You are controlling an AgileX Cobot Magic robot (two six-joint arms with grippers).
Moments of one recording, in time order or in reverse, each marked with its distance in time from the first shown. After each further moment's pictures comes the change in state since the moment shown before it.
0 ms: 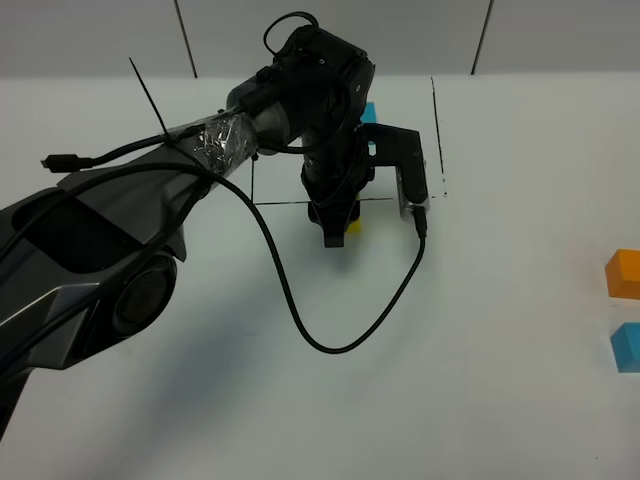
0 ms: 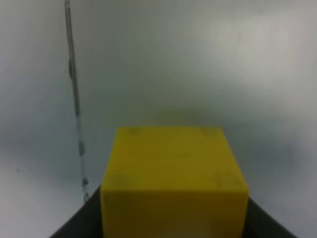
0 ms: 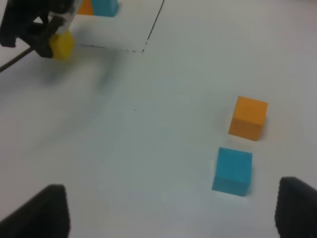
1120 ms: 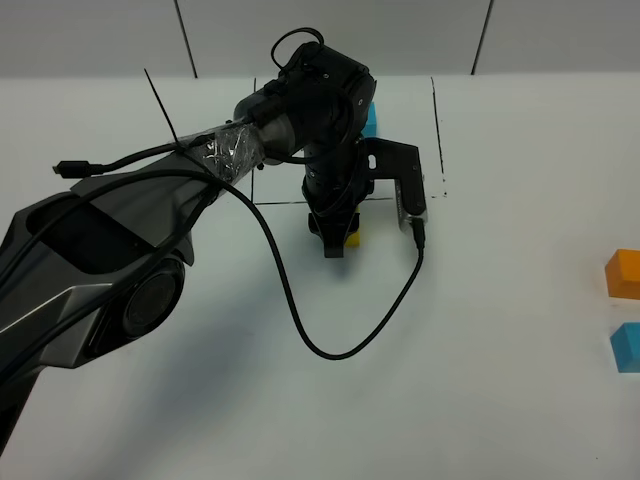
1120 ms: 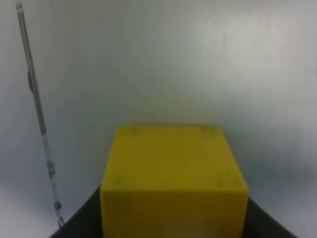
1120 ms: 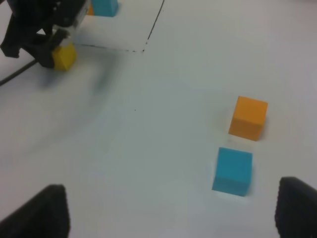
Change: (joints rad) left arm 0.000 0.035 0.000 -0.001 0.000 -0.015; right arm 0.000 0.000 0.000 0.000 0.000 0.000
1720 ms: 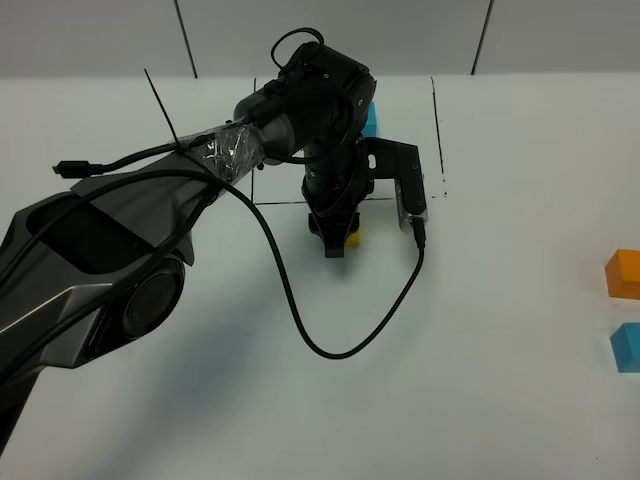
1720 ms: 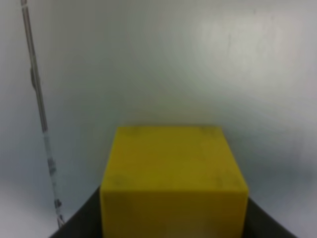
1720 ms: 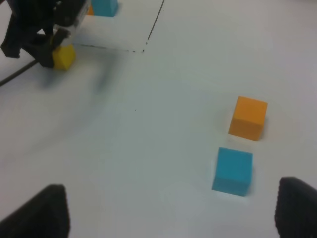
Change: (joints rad) left arm 0.000 0.000 0.000 0.002 0.000 -0.005; right arm 0.000 0.000 0.000 0.000 0.000 0.000
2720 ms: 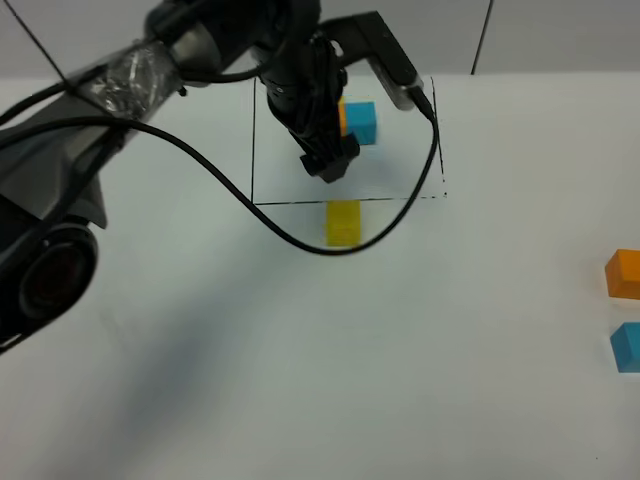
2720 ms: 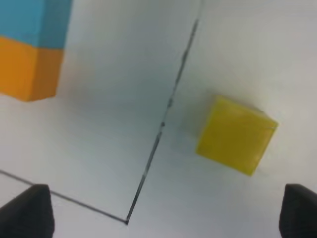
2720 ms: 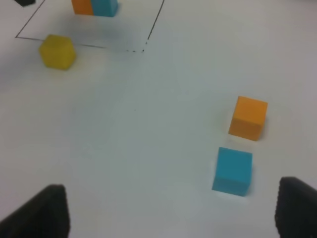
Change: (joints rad) left arm 0.078 -0.252 0.028 -0.026 0.003 -0.350; right arm 0.000 0.000 0.000 0.000 0.000 0.000
